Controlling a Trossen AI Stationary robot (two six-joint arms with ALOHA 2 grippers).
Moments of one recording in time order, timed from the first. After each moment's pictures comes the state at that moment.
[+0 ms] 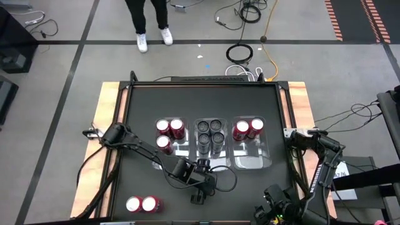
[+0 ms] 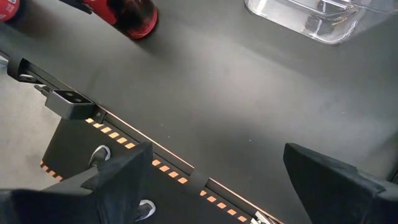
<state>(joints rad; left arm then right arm) -0.43 2.08 1.69 -0.61 -0.08 -0.23 1.07 1.93 1.91 -1.55 0.37 2.18</state>
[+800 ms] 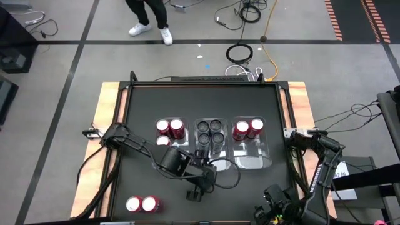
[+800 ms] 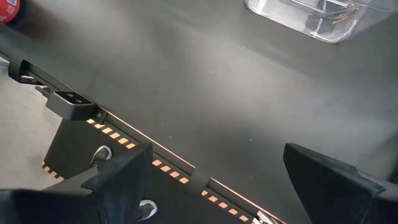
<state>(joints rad) -0.43 2.08 2.18 -1.13 -0.13 -0.20 1.07 1.93 1.91 -1.54 0.37 2.19</state>
